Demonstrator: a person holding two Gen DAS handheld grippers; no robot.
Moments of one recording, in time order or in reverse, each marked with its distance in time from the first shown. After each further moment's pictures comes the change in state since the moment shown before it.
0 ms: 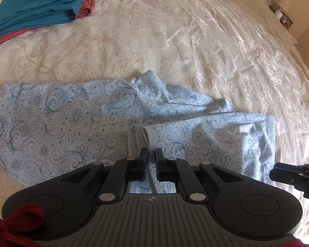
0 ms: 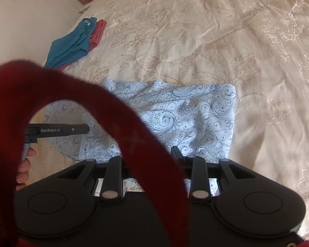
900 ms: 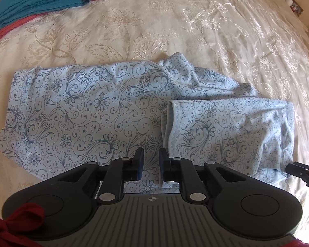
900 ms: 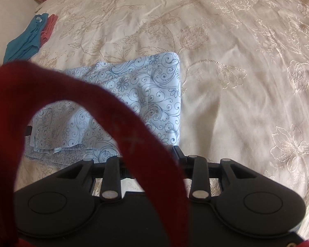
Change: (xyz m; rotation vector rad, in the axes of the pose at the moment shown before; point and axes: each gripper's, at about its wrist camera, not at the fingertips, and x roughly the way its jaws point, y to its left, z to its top) left arm 0.006 0.028 -0.003 0.004 0.104 0.053; right arm 0.008 -0.022 -0.026 0.098 0.045 -0.256
